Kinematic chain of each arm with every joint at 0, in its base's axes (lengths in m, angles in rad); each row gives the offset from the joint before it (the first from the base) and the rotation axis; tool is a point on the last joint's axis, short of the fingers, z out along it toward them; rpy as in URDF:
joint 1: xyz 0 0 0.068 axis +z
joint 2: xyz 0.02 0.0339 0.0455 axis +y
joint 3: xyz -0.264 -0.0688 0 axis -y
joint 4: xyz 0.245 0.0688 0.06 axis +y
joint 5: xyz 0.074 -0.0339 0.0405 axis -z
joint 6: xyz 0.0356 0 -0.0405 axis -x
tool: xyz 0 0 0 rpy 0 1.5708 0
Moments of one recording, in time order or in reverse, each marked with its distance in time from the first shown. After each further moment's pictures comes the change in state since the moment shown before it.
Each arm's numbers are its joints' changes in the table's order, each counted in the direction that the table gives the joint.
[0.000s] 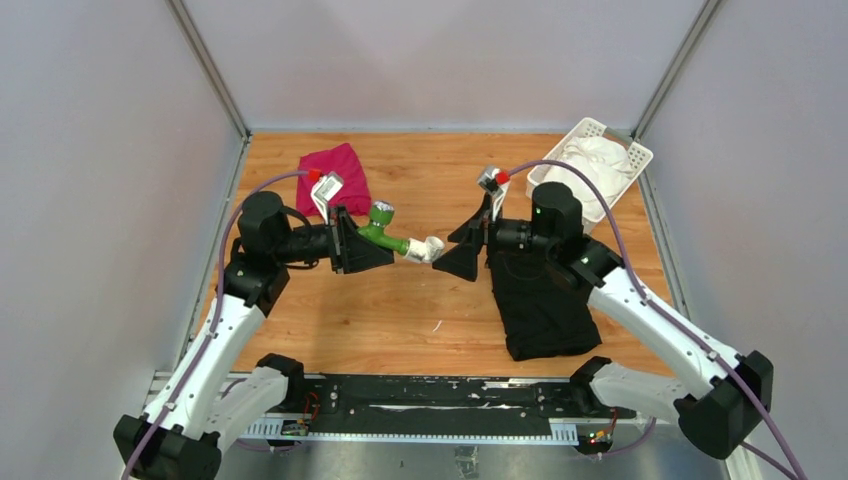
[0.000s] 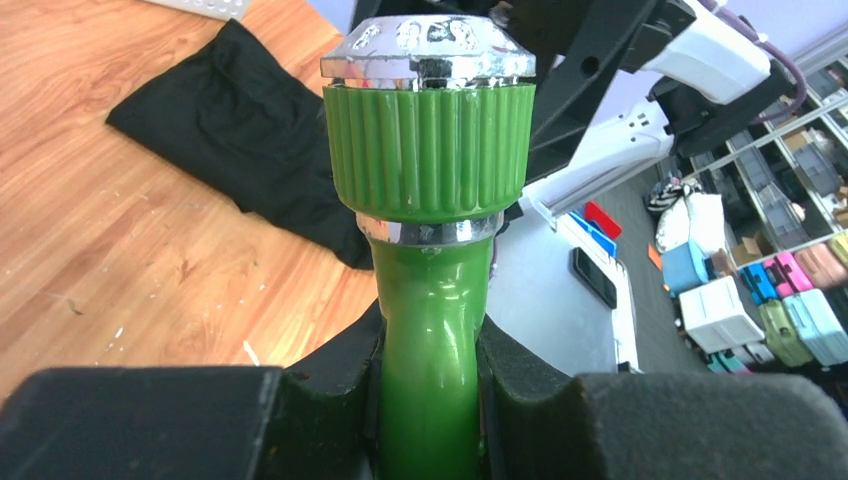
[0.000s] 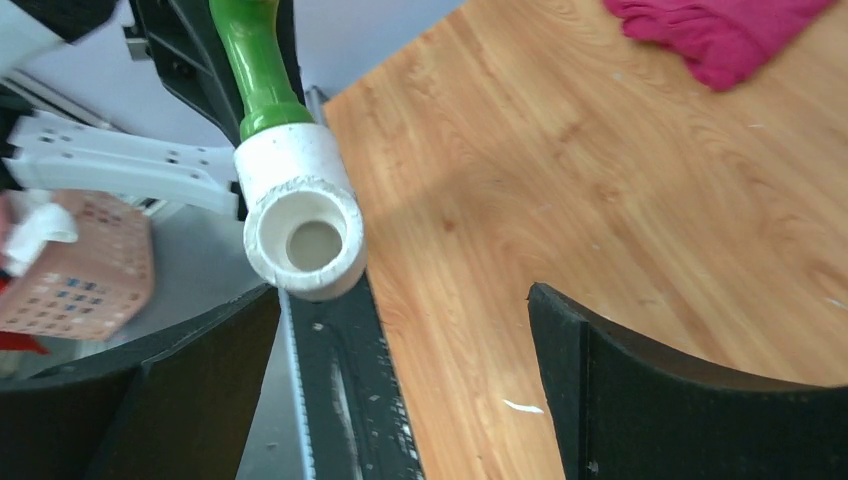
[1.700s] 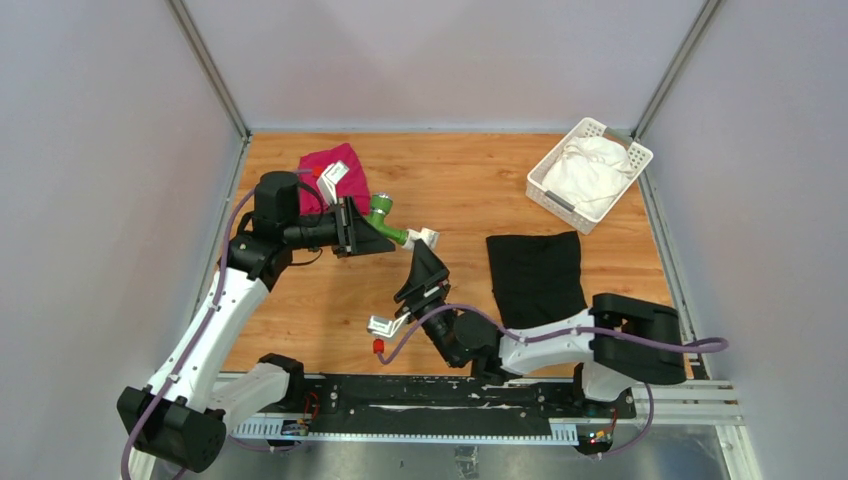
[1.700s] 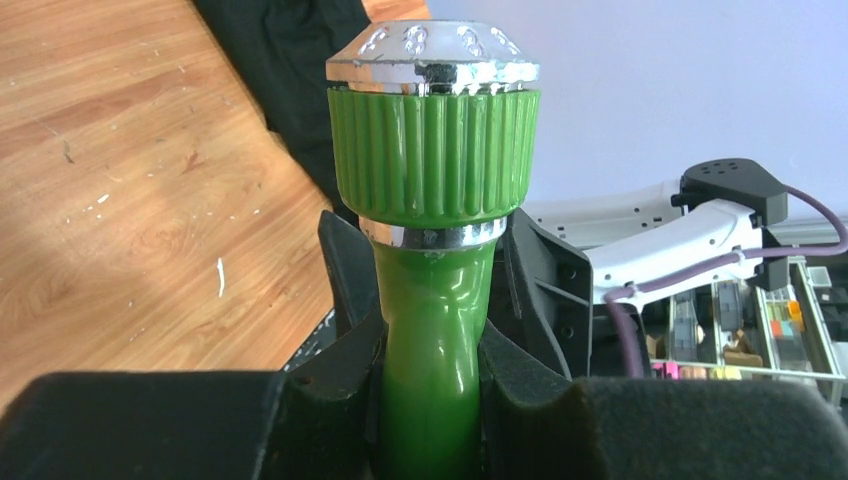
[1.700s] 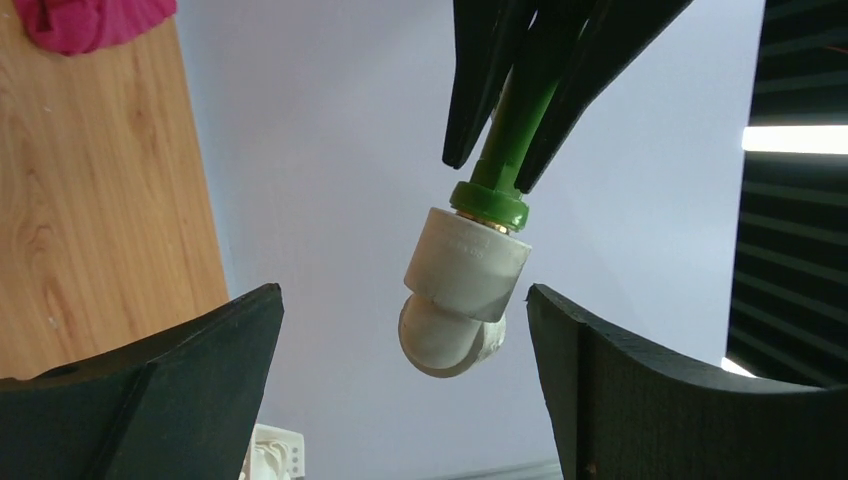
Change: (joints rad) left arm 0.000 0.148 0.170 0.364 -0.181 0.119; right arm 0.775 0.415 -0.346 -1.193 1.466 2.079
